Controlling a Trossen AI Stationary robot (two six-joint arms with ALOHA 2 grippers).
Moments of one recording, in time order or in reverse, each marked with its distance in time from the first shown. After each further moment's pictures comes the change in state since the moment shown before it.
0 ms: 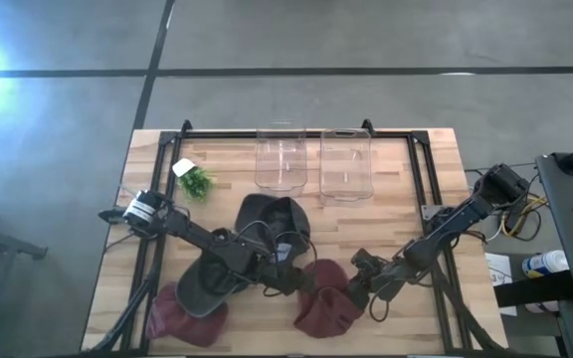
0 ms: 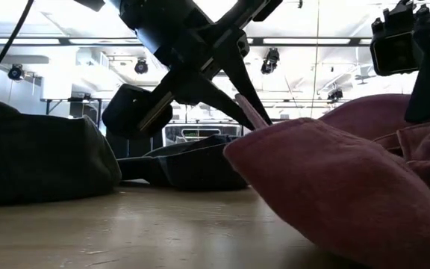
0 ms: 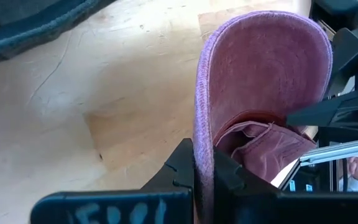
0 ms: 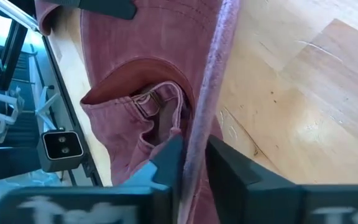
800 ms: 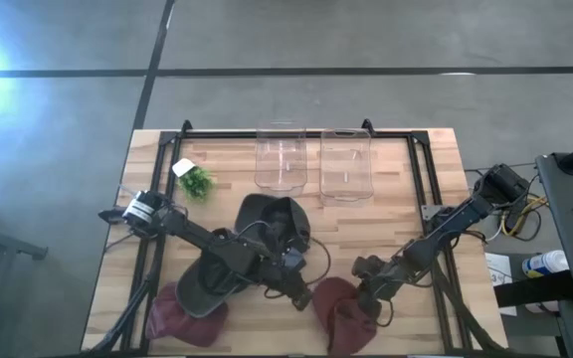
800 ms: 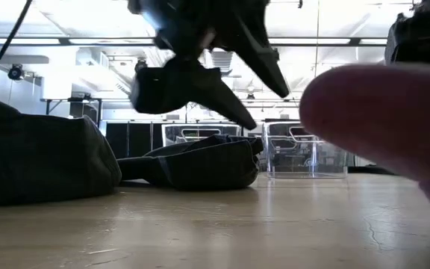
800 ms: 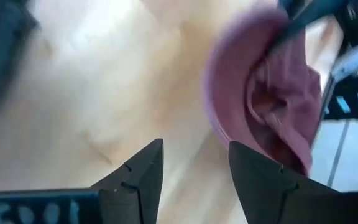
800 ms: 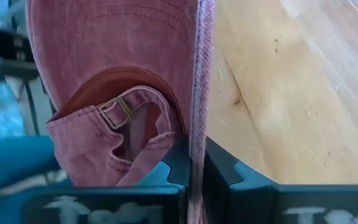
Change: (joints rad) left arm 0.012 -0.004 0.096 -0.138 0.090 0.487; right arm -0.003 -0.002 -0.001 -0.098 -0.214 -0.298
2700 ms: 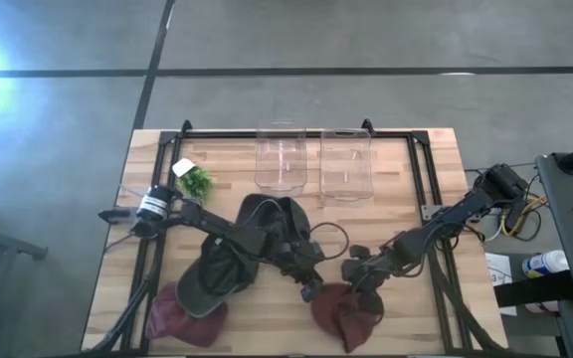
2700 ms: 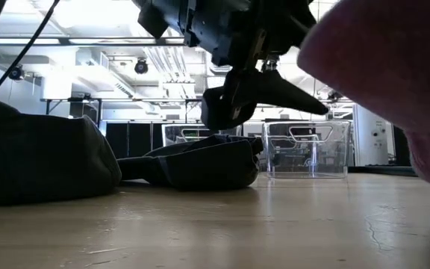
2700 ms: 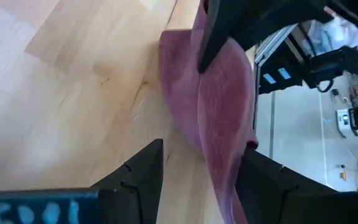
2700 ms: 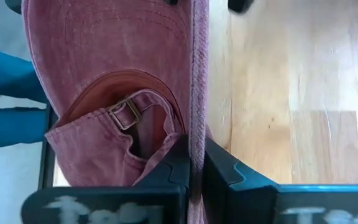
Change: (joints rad) left arm 0.120 0.071 -0.001 0.301 0.345 0.259; right arm -0.131 0.002 0.203 -0.264 -0.126 -0.536
